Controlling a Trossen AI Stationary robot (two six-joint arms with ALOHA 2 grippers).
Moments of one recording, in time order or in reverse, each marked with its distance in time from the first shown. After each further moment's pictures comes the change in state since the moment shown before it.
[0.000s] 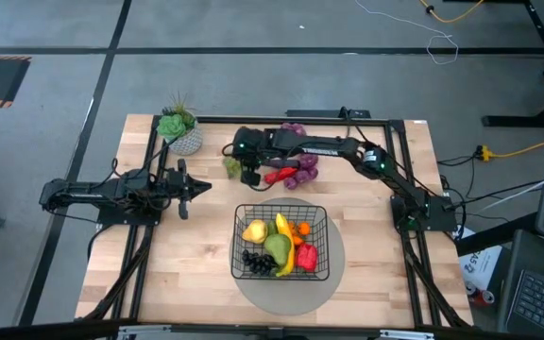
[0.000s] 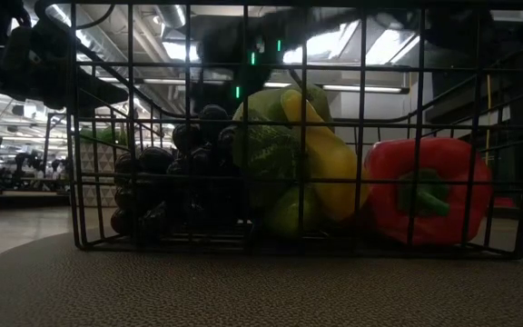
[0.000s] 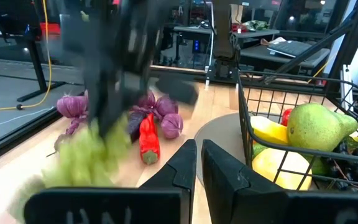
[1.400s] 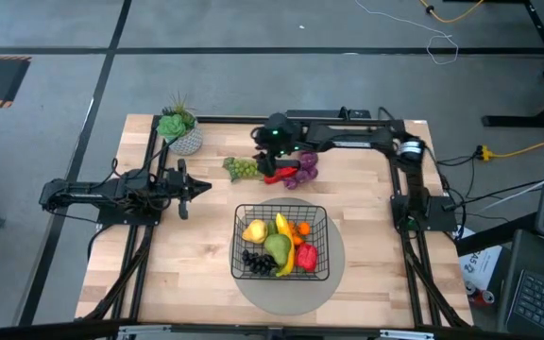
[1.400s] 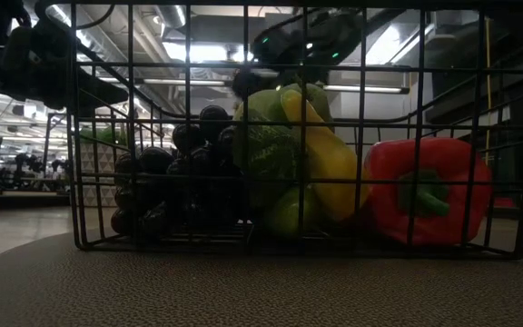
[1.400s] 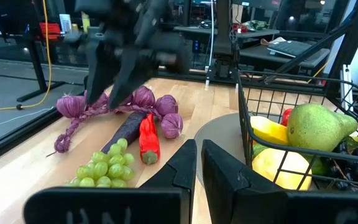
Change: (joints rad) left arm 0.000 0.000 0.000 0.000 0.000 0.000; right arm -0.103 -0.343 -0.600 0.511 -0.207 0.118
